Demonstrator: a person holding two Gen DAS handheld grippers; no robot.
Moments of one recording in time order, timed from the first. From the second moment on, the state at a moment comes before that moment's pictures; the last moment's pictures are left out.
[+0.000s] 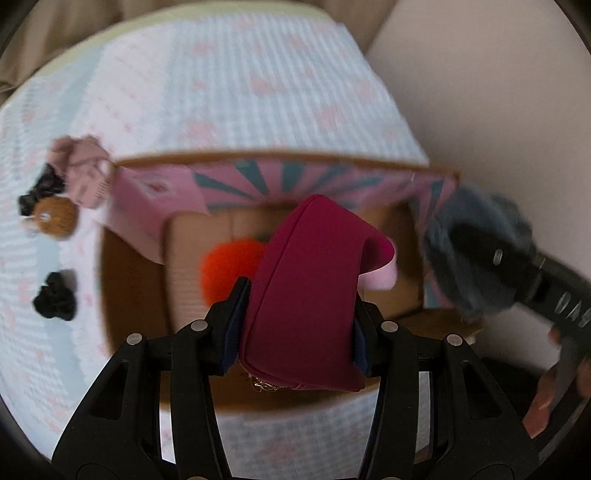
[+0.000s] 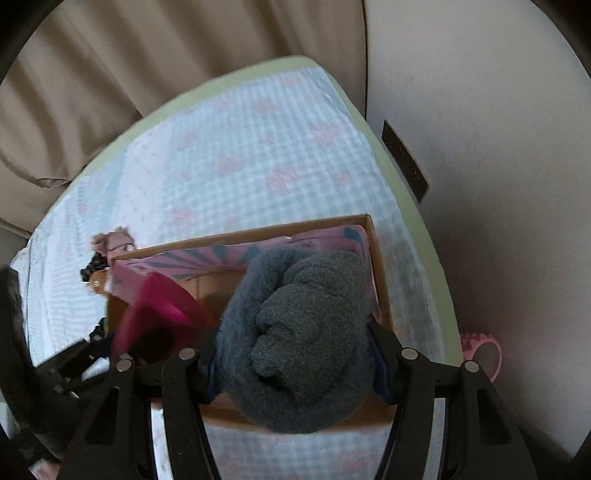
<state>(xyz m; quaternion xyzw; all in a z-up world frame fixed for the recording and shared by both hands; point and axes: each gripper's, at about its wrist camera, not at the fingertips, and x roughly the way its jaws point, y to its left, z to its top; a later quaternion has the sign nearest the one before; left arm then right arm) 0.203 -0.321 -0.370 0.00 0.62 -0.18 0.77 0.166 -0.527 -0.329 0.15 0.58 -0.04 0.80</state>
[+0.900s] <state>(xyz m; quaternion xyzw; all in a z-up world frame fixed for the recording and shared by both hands) 0.176 -0.316 -0.350 0.11 0.58 -0.19 0.79 0.171 -0.524 -0.337 0.17 0.57 -0.01 0.81</state>
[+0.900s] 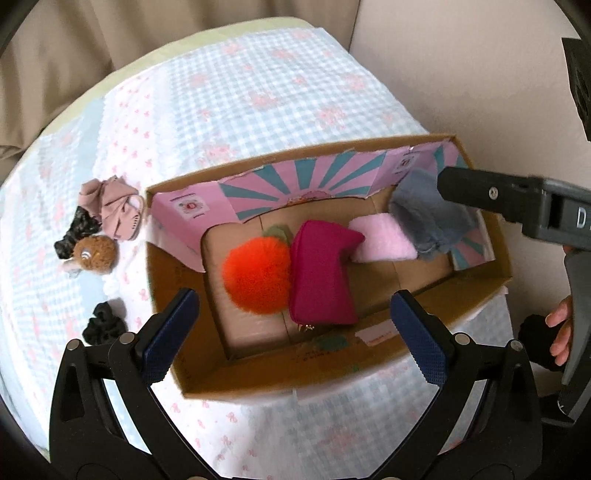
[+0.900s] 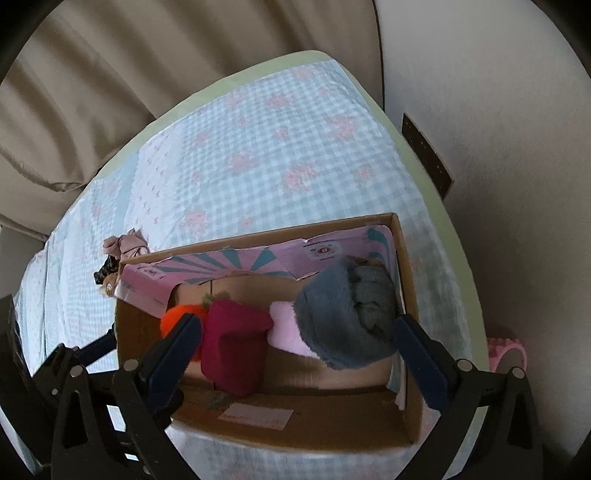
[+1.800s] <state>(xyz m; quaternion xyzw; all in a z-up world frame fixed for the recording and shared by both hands) 0.082 -0.175 -0.155 0.03 0.47 -0.16 0.87 0.069 -0.407 -0.134 0.06 0.46 0.01 0.89</state>
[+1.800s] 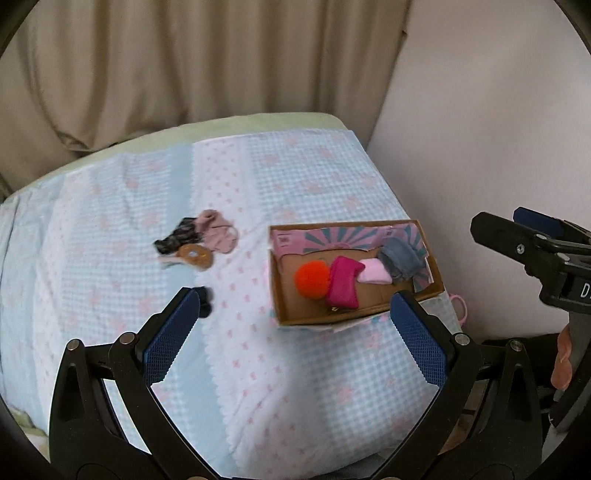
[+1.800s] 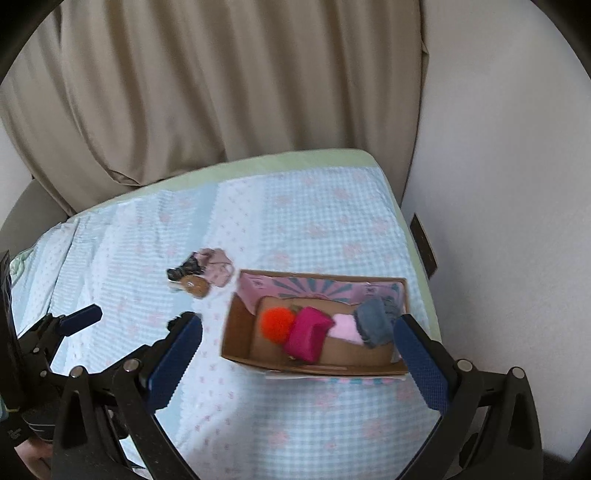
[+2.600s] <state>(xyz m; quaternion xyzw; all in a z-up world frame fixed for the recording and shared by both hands) 0.146 0.001 -0.169 -0.04 0.49 -0.09 0.87 0.148 -0.269 -0.143 0.06 0.46 0.07 0.88</state>
